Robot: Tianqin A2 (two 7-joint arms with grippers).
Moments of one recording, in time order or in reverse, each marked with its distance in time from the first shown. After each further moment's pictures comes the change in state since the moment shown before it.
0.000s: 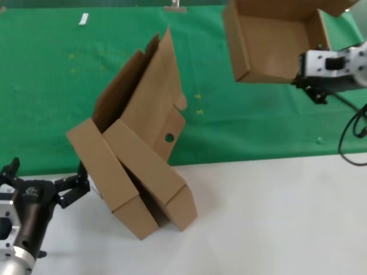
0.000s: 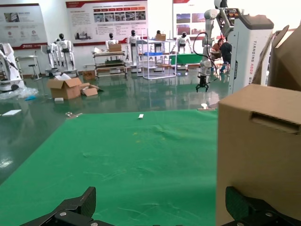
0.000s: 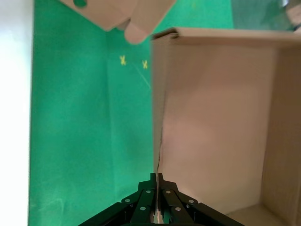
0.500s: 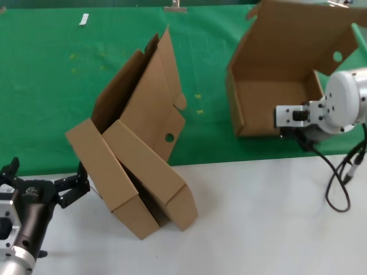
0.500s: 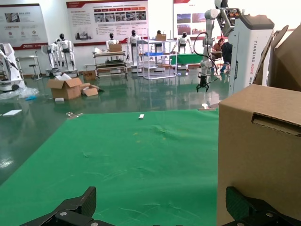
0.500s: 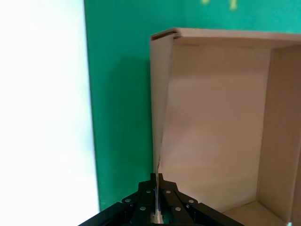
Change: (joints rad) left arm 0.000 0.000 0.000 0.000 0.000 0.000 0.000; right arm -0.008 -0.240 -0.105 -0.403 -0.239 0.126 0.102
